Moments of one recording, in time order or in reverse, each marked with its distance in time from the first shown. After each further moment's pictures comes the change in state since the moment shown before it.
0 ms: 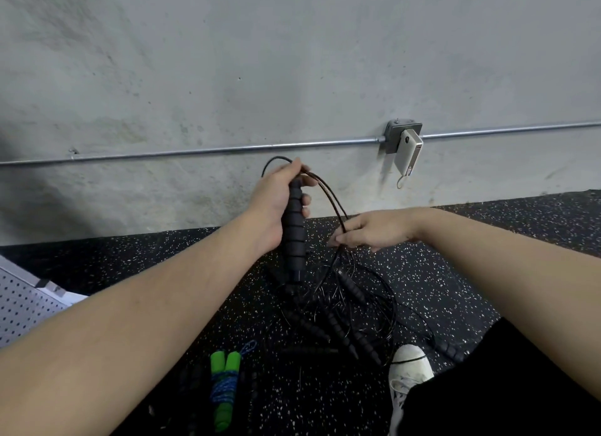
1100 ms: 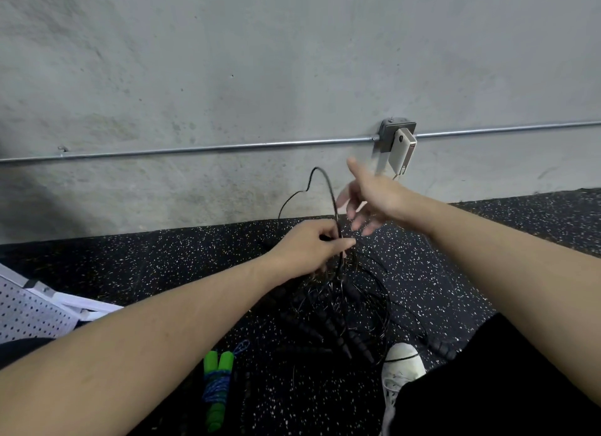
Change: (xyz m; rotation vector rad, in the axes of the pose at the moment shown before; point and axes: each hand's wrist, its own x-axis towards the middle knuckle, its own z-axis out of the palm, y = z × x) left_hand -0.014 -0.066 0.006 0.973 -0.305 0.143; right_hand -0.003 -0.006 -0.018 0.679 0.433 0.014
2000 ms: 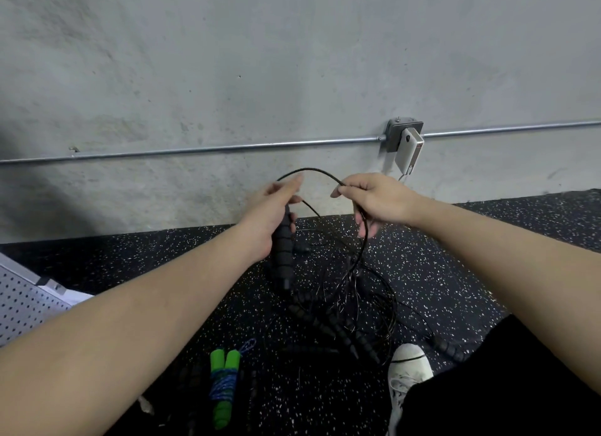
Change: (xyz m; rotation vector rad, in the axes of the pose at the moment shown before) left_hand 0.004 0.002 -0.056 -0.760 0.389 -0.266; right_hand -0.004 -0.002 0.004 -0.241 -0.029 -0.185
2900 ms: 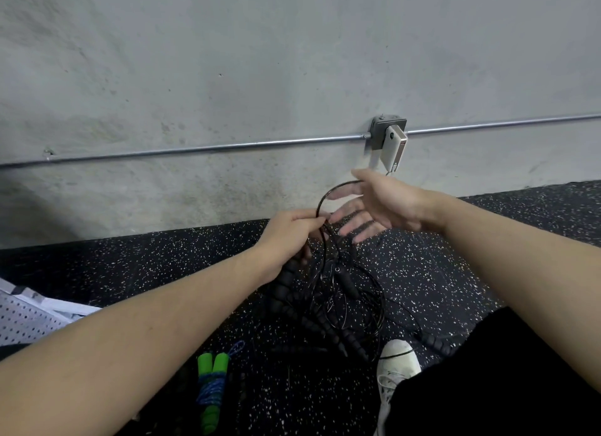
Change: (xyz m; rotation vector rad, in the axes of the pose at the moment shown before) left_hand -0.013 -0.034 0.034 0.354 -0.226 0.055; right_hand -0.004 0.030 -0.025 0.434 -0.236 0.242
